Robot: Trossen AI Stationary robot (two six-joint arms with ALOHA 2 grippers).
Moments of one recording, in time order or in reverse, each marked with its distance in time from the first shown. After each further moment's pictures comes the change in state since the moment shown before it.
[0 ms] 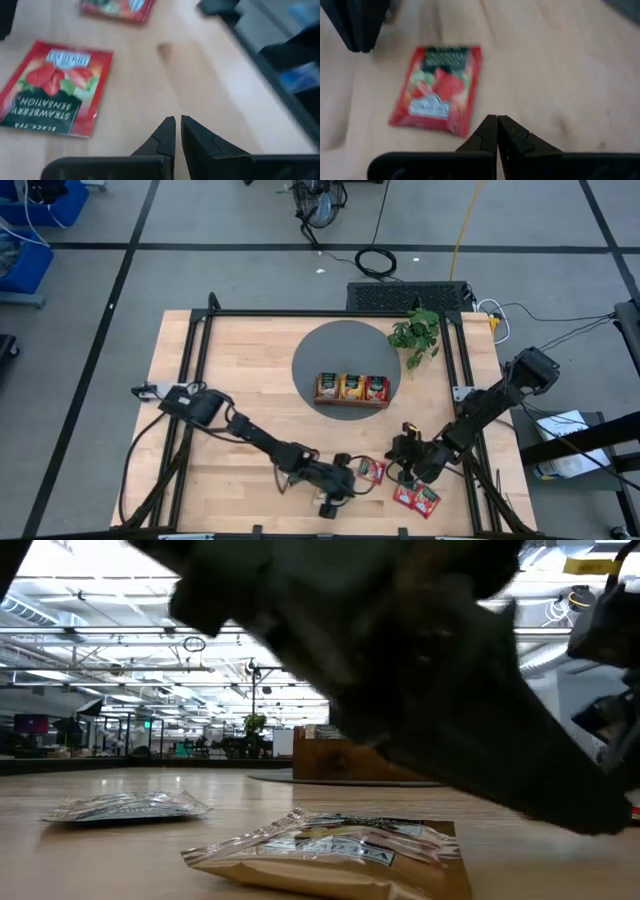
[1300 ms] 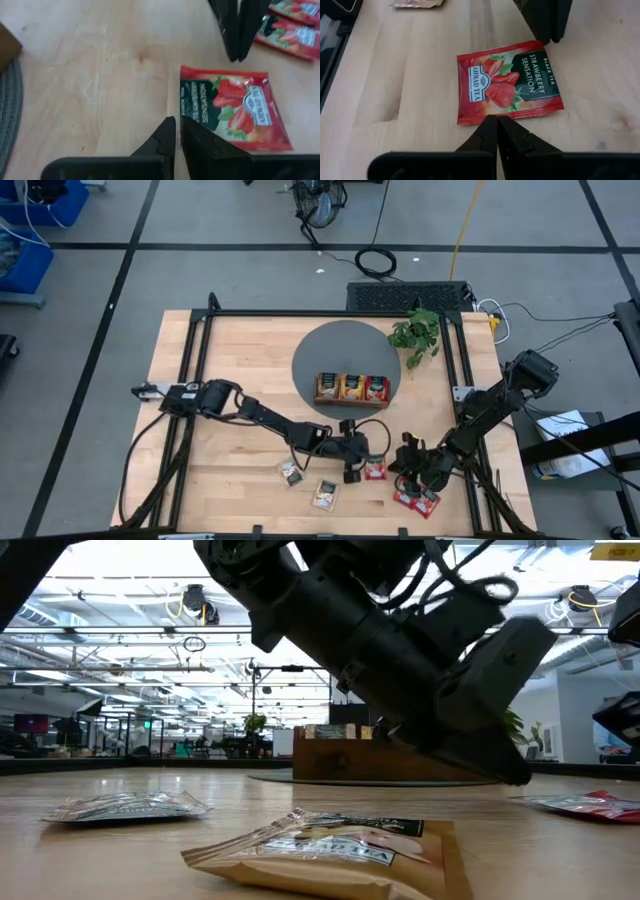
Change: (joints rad) left arm 0.148 0.035 0.092 -0.102 -0.232 -0.041; right arm 0.088 0.033 0.001 0.091 -0.030 -0.016
